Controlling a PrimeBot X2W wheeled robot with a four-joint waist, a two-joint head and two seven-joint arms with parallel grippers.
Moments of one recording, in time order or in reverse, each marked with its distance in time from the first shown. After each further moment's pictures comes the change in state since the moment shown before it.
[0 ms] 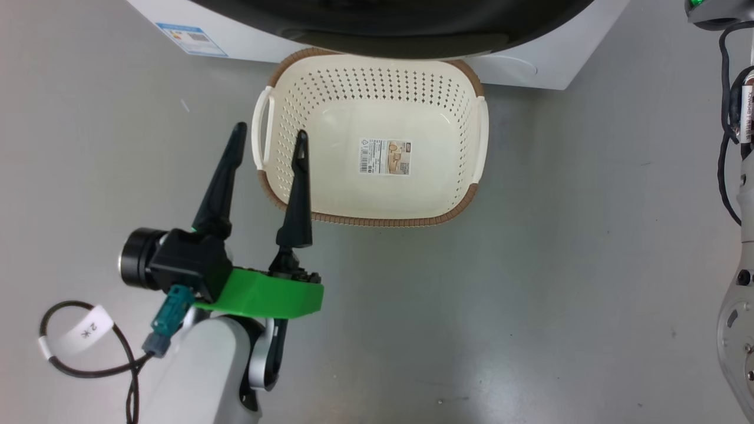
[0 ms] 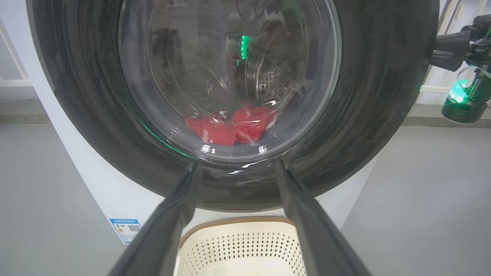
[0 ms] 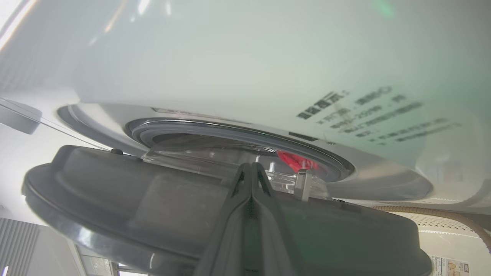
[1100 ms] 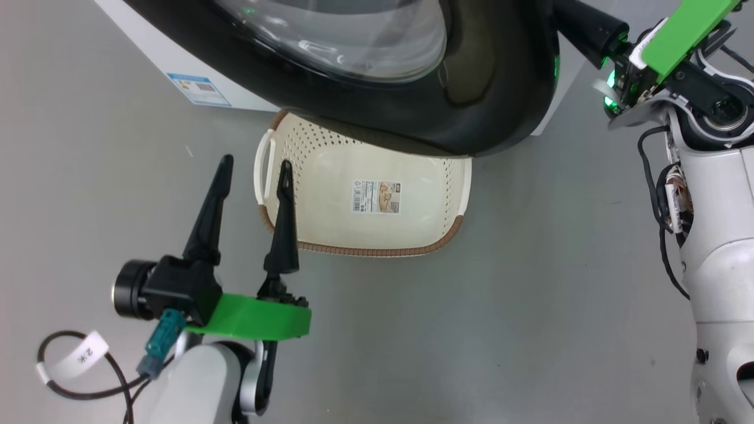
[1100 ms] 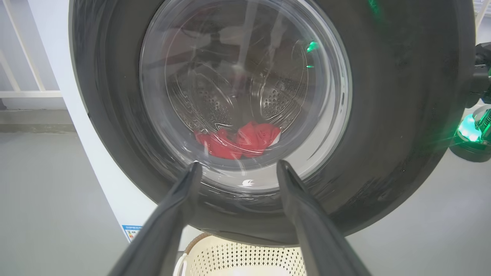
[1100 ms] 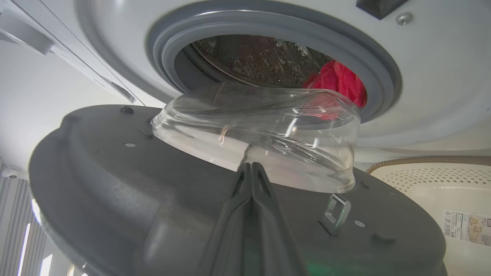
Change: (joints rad) left arm 0.074 0.000 0.049 -0.004 0.014 -0.012 0.000; right arm 0.230 0.011 0.182 -0.110 0.153 0.000 -0.001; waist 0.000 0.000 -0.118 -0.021
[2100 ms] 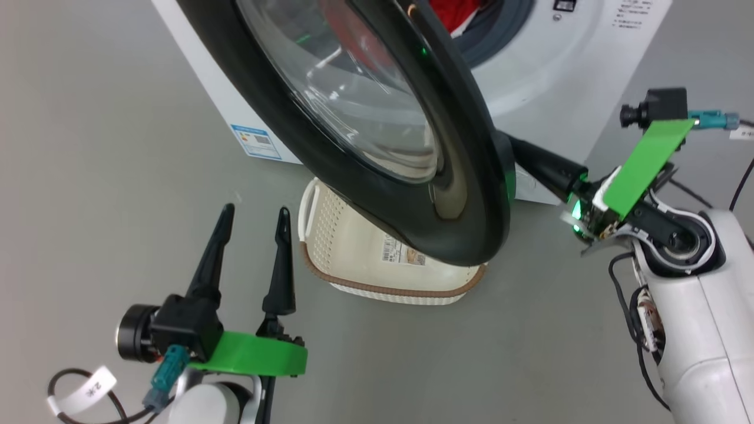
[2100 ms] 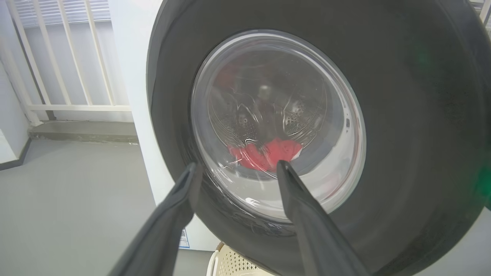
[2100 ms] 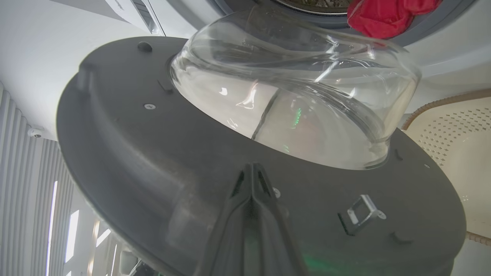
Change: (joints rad) left arm 0.120 0.017 -0.001 -0.008 -0.003 0.013 0.005; right arm 0.366 0.011 0.046 -0.214 0.062 0.000 0.023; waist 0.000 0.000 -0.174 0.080
